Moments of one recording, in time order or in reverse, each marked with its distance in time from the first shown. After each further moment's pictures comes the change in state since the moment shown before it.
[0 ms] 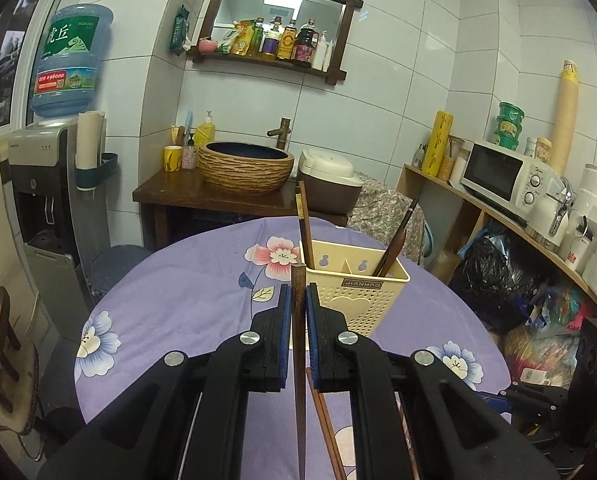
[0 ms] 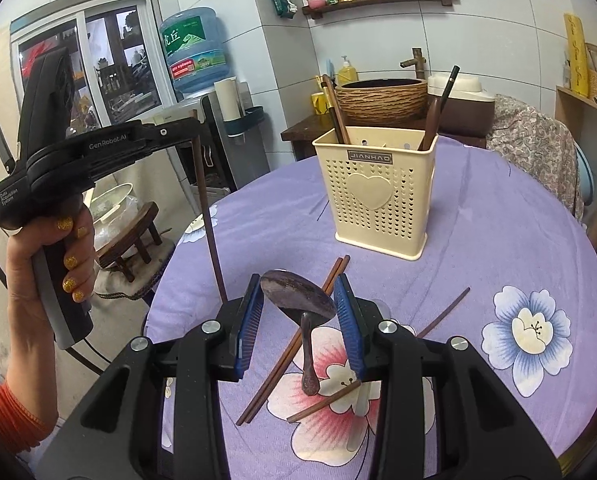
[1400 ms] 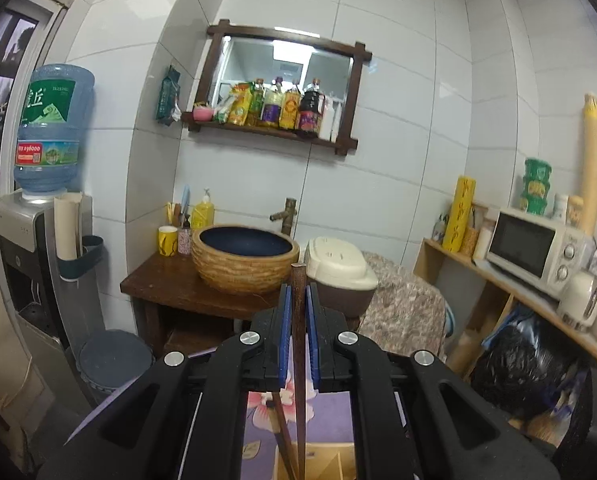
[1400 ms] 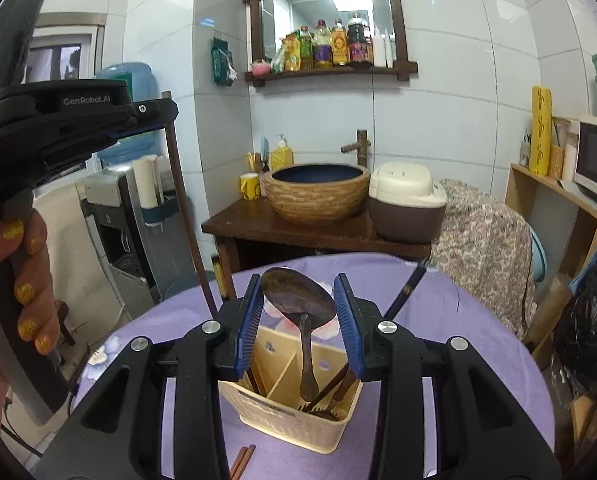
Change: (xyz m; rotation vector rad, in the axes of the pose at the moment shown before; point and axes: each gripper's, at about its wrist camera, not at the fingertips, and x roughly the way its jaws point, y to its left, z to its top) left arm 0.094 -0.032 0.133 0.008 -0.217 0.067; right arm 0.078 -0.057 0.161 -0.015 -0.233 -0.283
